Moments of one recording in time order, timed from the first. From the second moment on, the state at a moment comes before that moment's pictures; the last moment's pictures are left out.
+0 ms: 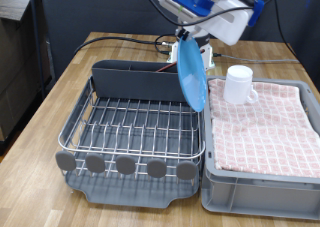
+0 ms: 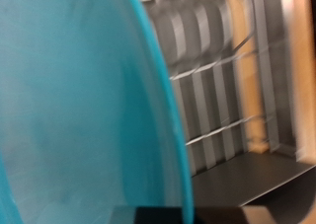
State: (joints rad) arm 0.23 -0.18 -0.18 -2.28 -0.58 2.02 1.32
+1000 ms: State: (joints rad) arm 0.15 -0.17 -0.32 -2.29 -0.85 2.22 1.02
